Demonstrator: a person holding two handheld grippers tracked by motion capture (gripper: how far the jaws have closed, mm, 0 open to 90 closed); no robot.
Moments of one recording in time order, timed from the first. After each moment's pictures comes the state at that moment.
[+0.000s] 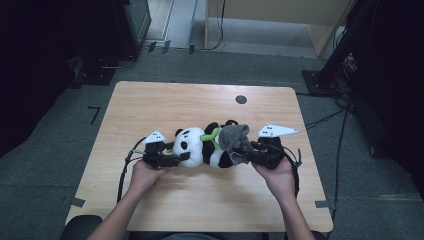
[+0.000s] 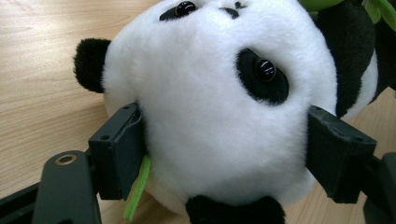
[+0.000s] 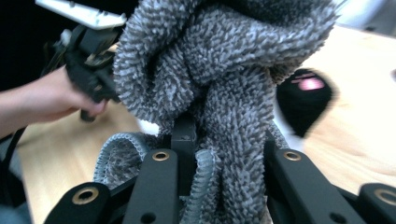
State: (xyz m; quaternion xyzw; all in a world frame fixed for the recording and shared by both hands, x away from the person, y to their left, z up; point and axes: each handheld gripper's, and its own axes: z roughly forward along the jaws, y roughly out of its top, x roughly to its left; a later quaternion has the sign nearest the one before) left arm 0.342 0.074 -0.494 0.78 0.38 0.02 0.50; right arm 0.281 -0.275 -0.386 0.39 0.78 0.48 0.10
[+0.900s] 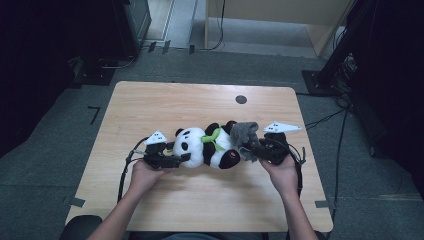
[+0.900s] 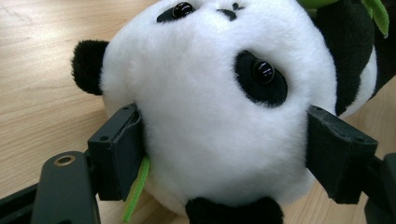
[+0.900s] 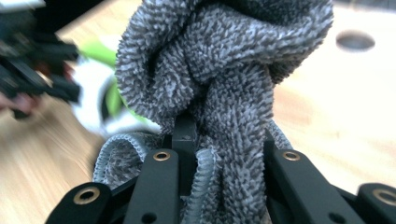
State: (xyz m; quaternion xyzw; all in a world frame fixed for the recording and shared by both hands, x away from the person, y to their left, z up) left arm 0.338 0.071 -0.490 0.79 0.36 0.04 0.49; right arm 0.301 -0.300 -0.404 0.45 0.77 0.45 0.12
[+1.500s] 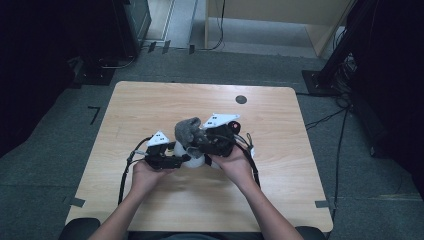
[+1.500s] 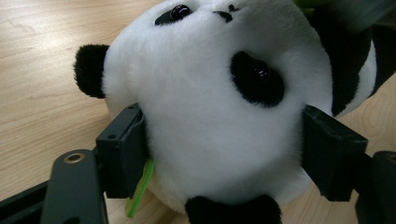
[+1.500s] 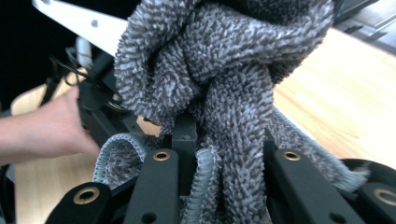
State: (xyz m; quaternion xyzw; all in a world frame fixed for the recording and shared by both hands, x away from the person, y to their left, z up) left arm 0.333 0.065 -0.486 0.80 0.36 0.06 0.49; right arm 0.321 -0.158 -0.381 0.31 0.83 0.45 0.09
